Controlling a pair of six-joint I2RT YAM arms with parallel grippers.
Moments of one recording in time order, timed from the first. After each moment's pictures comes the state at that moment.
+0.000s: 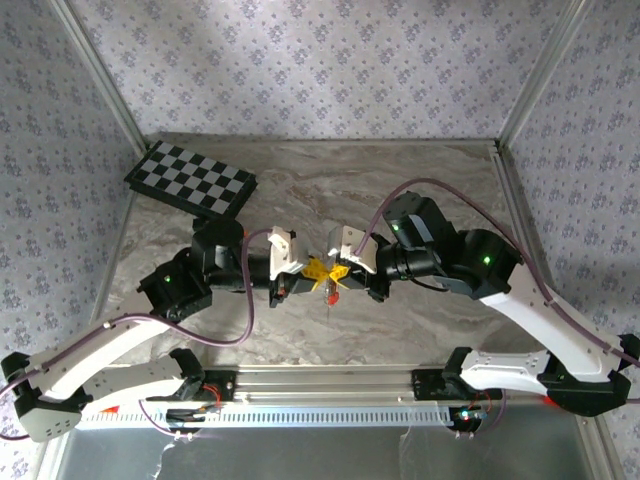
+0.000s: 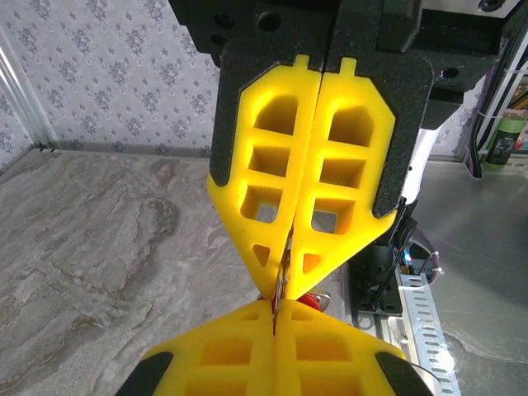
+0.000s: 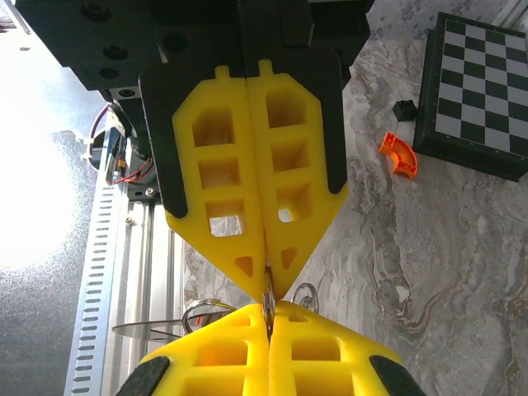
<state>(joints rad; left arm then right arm) -0.96 0.94 1.03 -0.35 0.51 0.13 0.97 1.12 1.48 -1.00 -0.35 -0.39</state>
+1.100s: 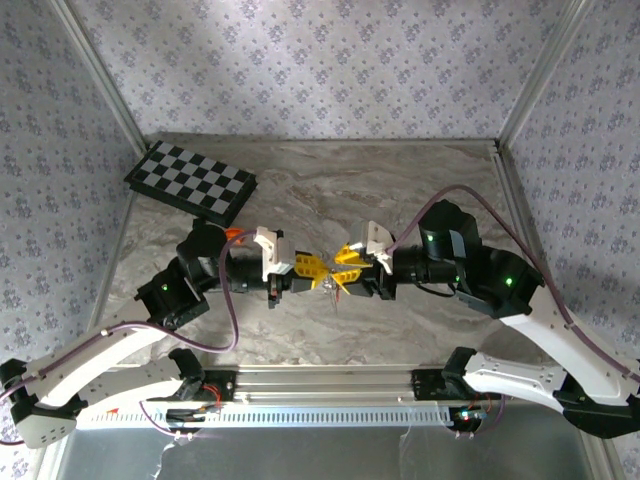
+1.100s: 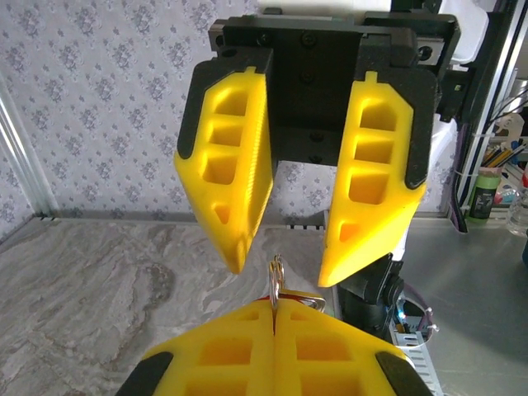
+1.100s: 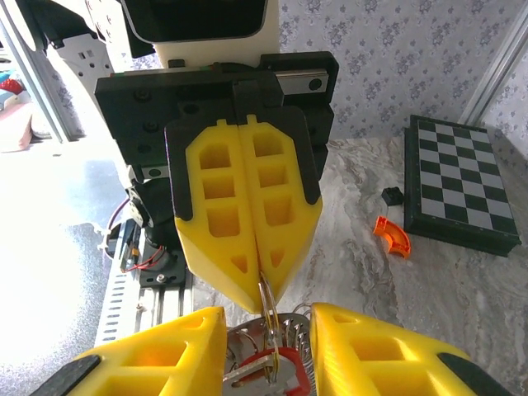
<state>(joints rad) -0.96 0.88 0.94 -0.12 0.56 0.05 0.92 0.96 1.31 -0.72 -0.46 -0.26</state>
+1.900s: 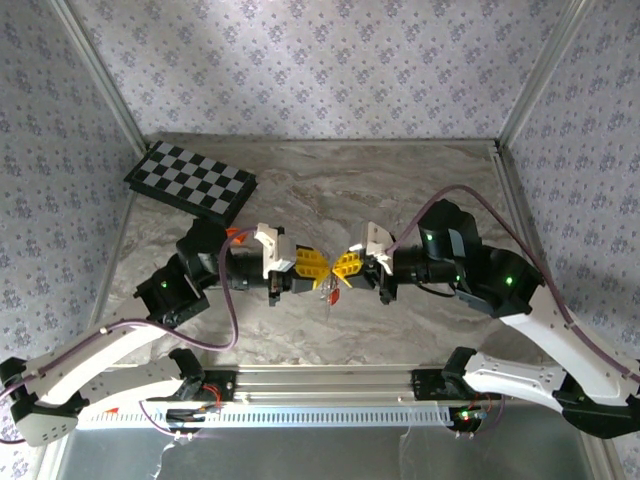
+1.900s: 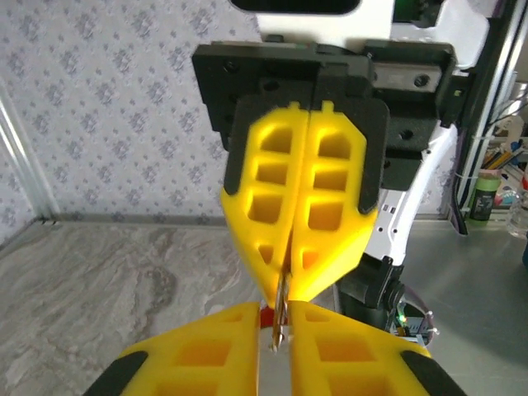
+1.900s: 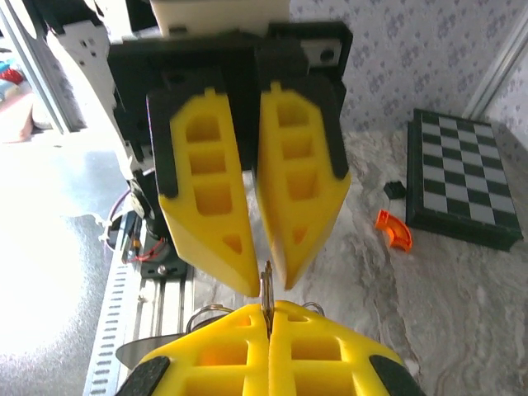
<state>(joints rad) -0.96 0.90 1.00 -0.17 0.54 0.06 0.92 0.97 1.32 -0.76 -0.46 -0.29</state>
